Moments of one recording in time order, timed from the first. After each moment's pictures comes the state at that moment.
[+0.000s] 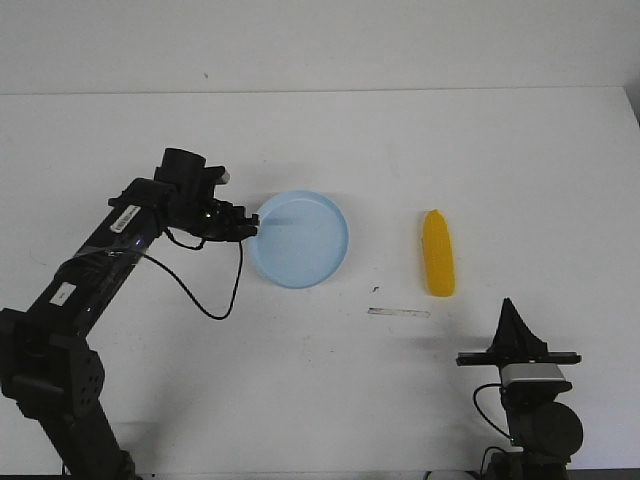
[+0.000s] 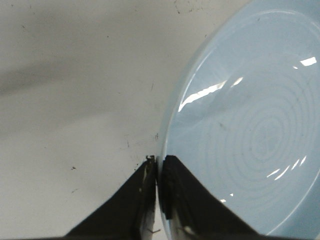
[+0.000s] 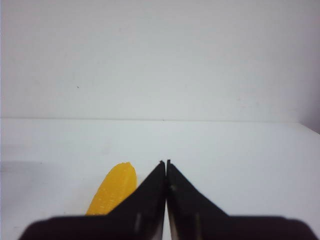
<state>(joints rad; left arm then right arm) -0.24 1.87 1.62 -0.72 0.50 -0.11 0.01 0.01 0.02 0.12 0.00 0.00</state>
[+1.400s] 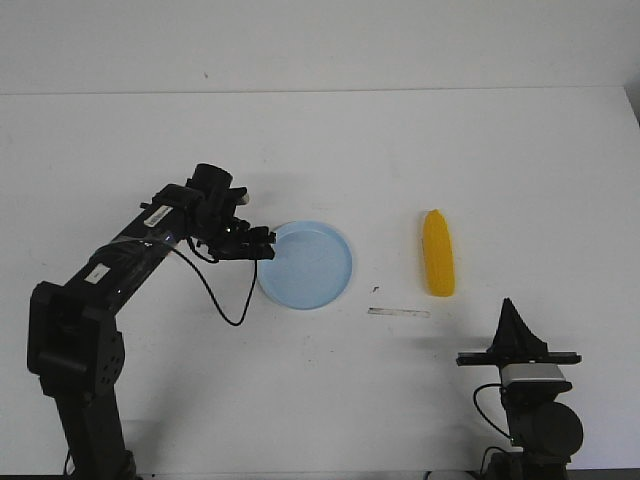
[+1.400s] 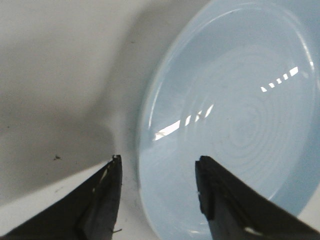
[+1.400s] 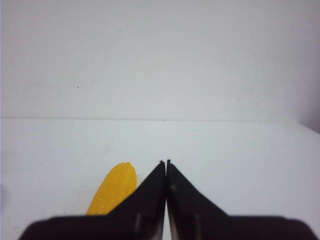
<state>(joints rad) -0.29 1.98 1.62 -0.77 0.47 -0.12 0.01 0.01 0.02 0.12 0.00 0.00</state>
